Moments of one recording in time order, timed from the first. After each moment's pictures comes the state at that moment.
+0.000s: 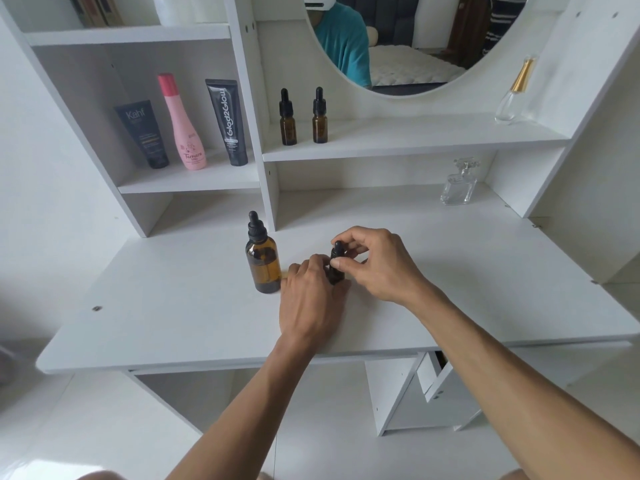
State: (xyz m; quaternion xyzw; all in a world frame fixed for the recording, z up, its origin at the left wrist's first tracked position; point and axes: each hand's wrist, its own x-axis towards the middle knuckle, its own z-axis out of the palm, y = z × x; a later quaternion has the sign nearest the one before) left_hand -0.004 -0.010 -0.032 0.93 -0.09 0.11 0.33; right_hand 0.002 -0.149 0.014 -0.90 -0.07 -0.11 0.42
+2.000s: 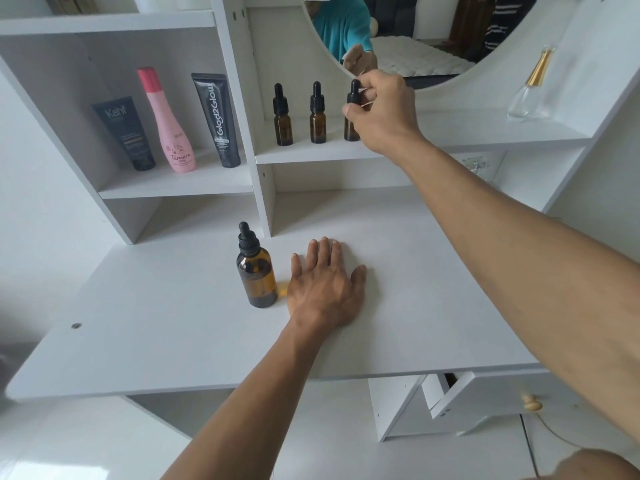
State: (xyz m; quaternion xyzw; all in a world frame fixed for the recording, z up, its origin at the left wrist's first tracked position) left_hand 0.045 -0.036 -0.033 0.98 -0.14 -0.02 0.11; right_hand 0.151 -0.167 0.139 -0.87 0.01 -0.33 0.36
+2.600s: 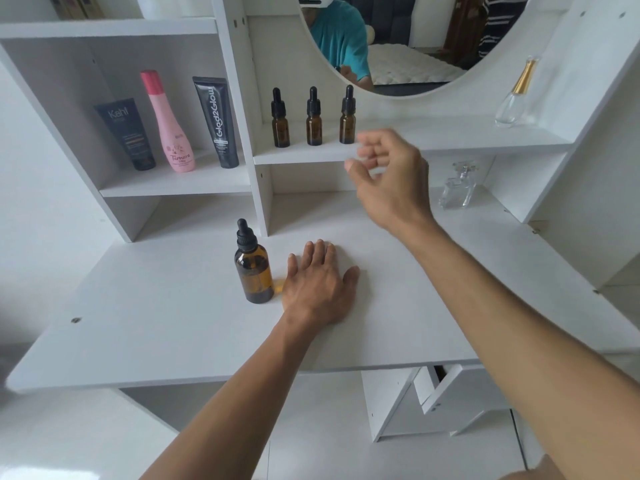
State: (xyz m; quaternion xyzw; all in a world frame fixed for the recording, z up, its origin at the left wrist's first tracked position) left_hand 0.044 -0.031 -0.034 0.98 -0.16 0.00 0.13; right_hand 0.059 -0.158 0.086 -0.83 -0.03 -0.37 0.43
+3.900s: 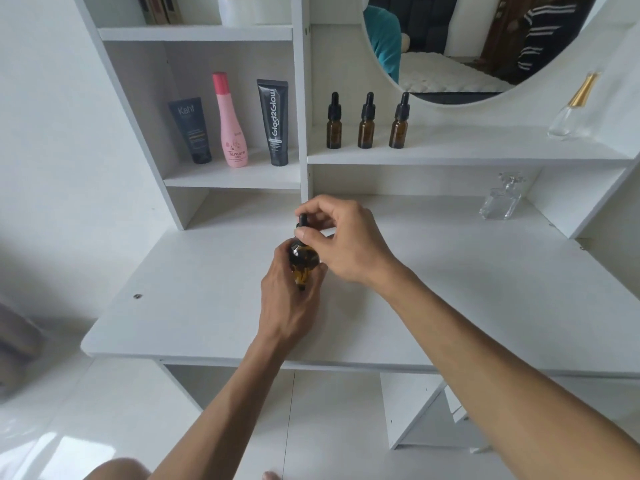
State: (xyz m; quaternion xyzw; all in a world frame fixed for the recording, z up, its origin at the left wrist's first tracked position) left_hand 0.002 0.065 -0.022 0.83 -0.03 0.15 0.53; right_hand 0.023 -0.054 0.060 -0.86 -0.15 -0.12 0.48
